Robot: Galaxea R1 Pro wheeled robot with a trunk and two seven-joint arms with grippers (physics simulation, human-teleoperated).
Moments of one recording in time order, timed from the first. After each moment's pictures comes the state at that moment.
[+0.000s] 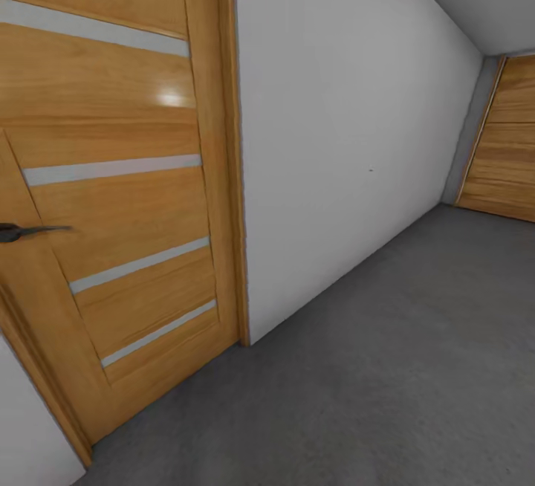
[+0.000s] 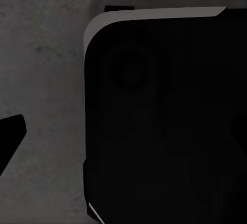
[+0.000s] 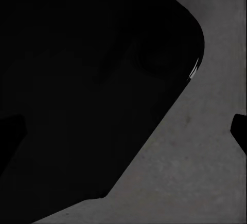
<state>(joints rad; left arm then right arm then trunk) 0.00 0.01 0.01 -0.05 0.02 -0.07 0.00 0.00 0.01 0.57 0.00 0.00 -0.05 0.00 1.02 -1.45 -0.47</state>
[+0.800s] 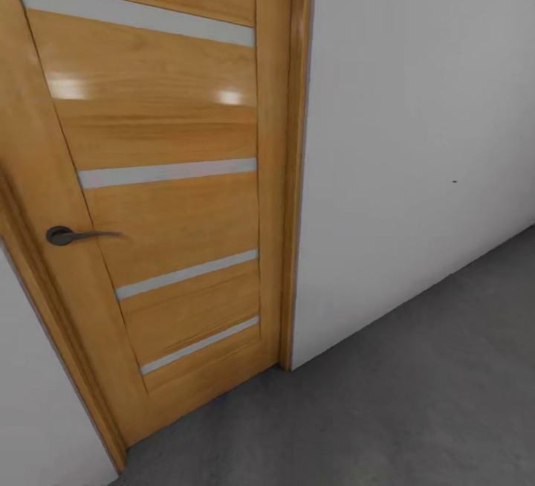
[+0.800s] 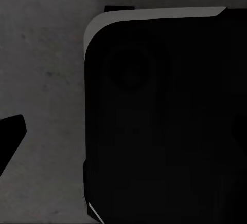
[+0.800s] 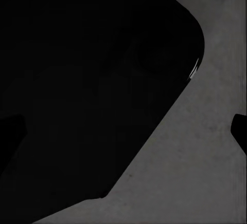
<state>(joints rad) 0.00 0.01 0.01 -0.05 0.02 -0.07 0.00 0.00 0.01 0.57 0.00 0.00 -0.05 0.00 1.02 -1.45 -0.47</state>
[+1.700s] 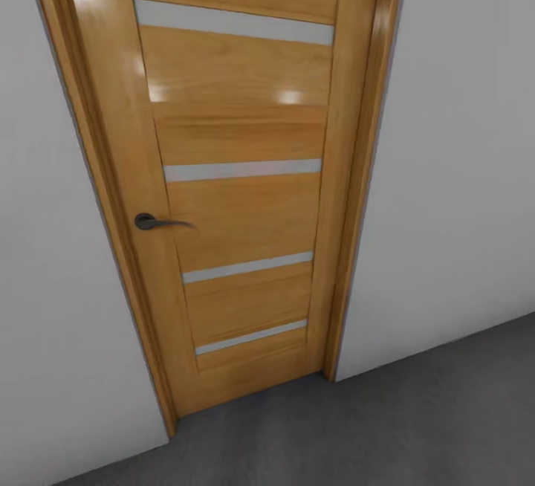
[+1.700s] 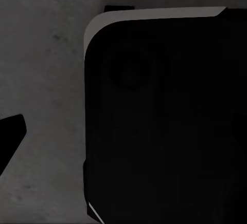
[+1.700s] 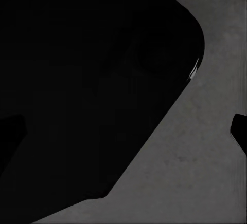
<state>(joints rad) 0.00 0.01 0.01 -0.05 0.02 -0.07 0.00 0.00 0.01 0.57 0.00 0.00 -0.05 0.00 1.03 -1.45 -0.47</state>
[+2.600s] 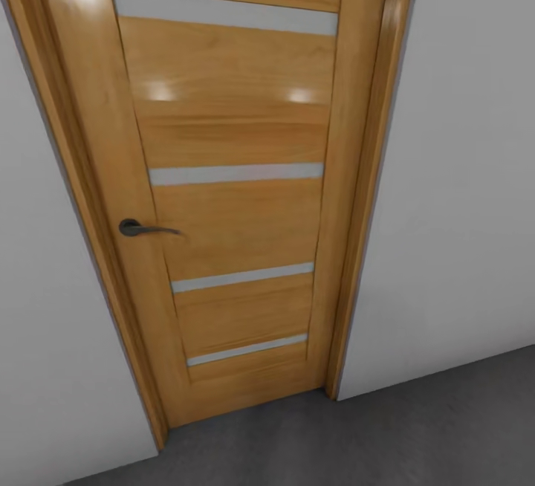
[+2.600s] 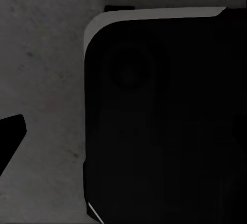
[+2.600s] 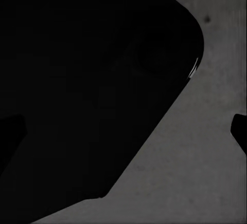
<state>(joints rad) 0.00 0.01 0.01 -0.05 0.02 -0.06 0.00 0.00 0.01 0.57 0.00 0.00 -0.05 0.00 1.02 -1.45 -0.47</state>
